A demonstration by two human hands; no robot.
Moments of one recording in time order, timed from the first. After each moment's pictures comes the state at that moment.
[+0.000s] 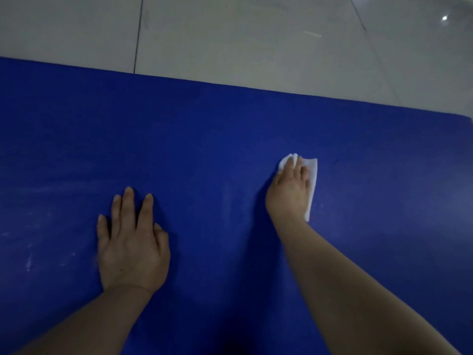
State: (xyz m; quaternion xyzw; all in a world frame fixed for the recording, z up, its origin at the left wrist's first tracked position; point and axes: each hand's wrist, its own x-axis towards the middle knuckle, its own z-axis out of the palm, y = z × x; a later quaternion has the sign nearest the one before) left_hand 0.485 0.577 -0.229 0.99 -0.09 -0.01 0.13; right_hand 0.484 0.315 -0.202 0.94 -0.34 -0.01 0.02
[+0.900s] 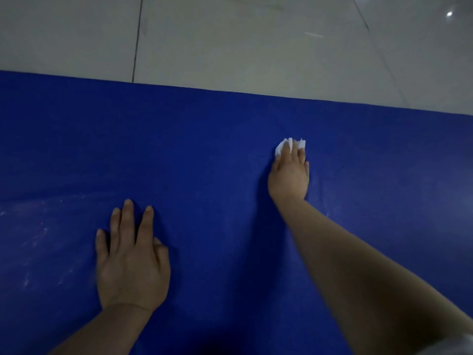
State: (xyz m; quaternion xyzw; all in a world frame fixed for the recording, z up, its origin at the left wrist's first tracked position) left_hand 0.486 0.575 -0.232 0.99 -0.10 -0.01 0.10; right_hand 0.529 0.295 -0.205 0.96 -0.26 0.00 0.06
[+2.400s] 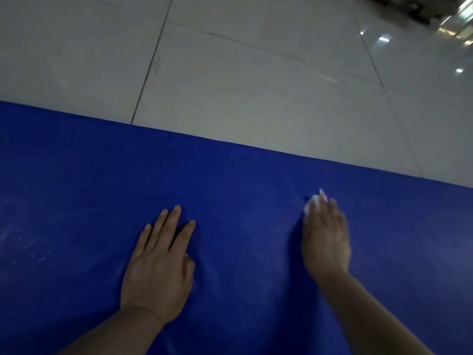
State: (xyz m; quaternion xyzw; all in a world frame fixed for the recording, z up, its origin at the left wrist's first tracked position) left_hand 0.565 0.486 -0.226 0.96 -0.21 -0.04 0.16; right_hand 0.530 0.216 -0.190 0.97 -0.24 0.00 0.09
